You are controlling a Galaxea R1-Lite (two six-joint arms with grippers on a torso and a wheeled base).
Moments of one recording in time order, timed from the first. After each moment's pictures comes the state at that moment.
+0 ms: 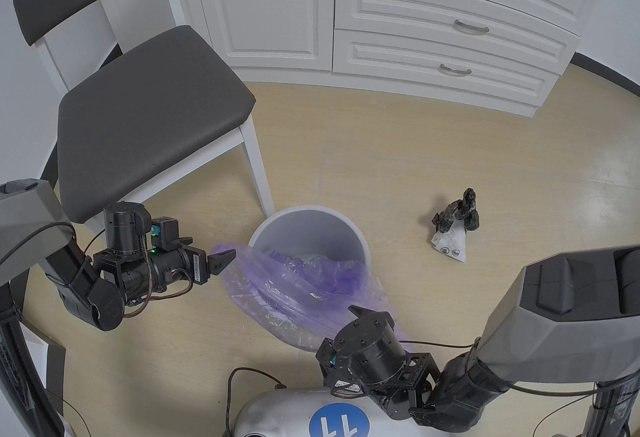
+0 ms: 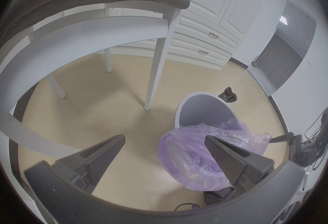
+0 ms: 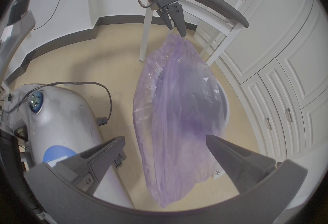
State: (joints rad) left arm -0.18 2.06 -0.63 -1.03 -0.25 0.00; right arm 0.97 2.23 -0.76 -0.88 -0.50 -0.56
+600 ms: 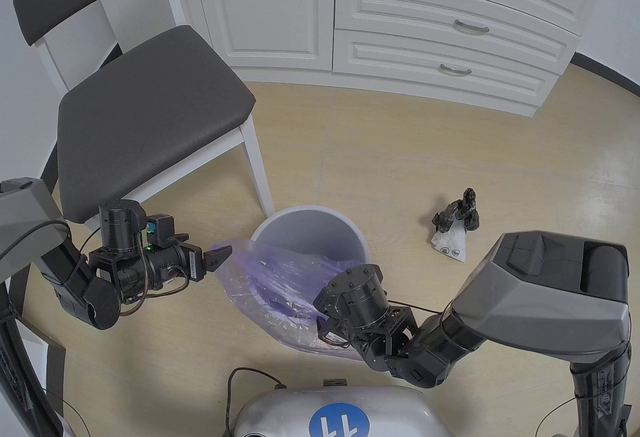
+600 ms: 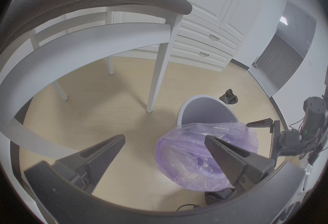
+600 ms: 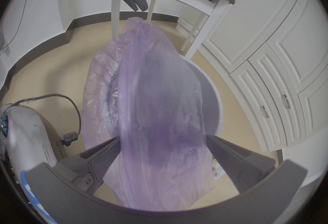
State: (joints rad) left arm -0.16 2.04 -0.63 -1.03 -0.25 0.00; right arm 0.84 2.35 -1.05 -0.78 -0.50 -0.52
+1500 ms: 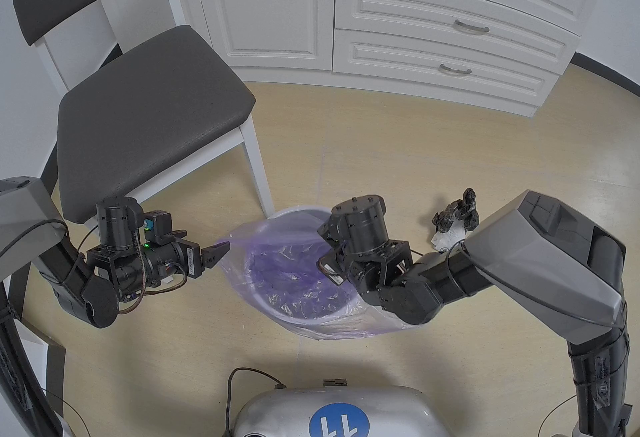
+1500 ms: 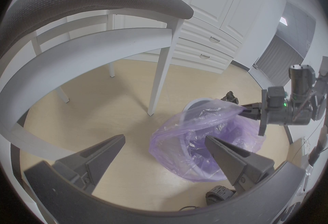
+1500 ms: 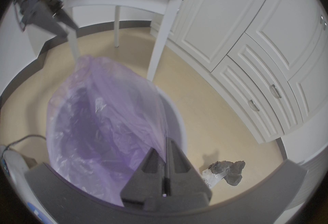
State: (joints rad) left arm -0.16 2.03 -0.63 -1.04 -0.25 0.00; right arm 0.73 2.38 -1.40 -0.58 -0.49 -0.46
